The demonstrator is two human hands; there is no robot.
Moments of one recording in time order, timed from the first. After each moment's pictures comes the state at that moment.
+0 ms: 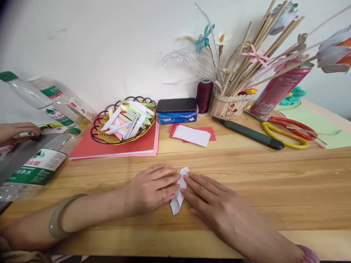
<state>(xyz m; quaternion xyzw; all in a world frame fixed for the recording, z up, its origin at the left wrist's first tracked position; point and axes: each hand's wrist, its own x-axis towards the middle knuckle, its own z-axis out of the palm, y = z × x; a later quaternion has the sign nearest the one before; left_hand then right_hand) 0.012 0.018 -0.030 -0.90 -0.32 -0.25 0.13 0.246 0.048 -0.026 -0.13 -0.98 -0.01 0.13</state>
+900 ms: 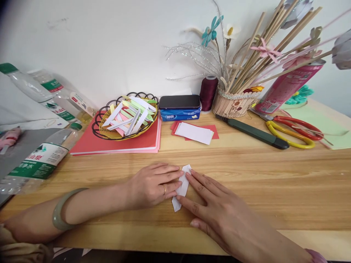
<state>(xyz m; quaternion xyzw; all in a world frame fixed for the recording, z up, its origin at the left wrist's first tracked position) 0.009 0.020 -0.034 -0.91 -0.32 -0.25 0.09 0.246 0.043 -0.019 -0.12 -0.99 0.04 0.10</state>
